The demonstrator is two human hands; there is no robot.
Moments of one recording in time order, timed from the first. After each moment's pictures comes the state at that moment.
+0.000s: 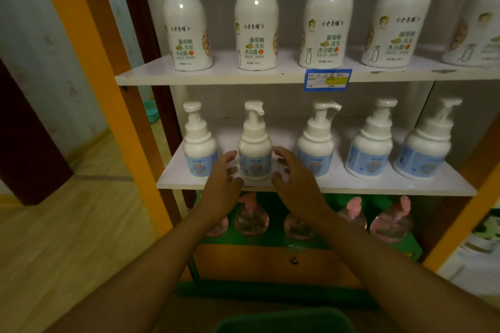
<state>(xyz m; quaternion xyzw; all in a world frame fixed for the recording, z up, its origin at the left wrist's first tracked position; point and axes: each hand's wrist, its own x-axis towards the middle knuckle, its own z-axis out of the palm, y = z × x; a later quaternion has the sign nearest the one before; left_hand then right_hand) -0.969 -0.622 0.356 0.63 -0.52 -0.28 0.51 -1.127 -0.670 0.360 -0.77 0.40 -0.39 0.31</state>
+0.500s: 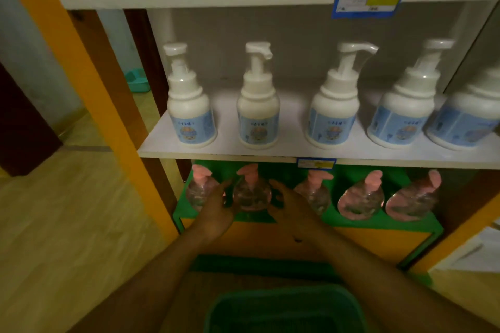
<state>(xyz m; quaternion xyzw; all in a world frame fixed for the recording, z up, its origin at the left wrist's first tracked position) -0.956 -0.622 0.234 0.68 -0.48 -0.35 0.42 -1.118 -0.673 0.251 -0.75 0.45 -0.18 0.45</state>
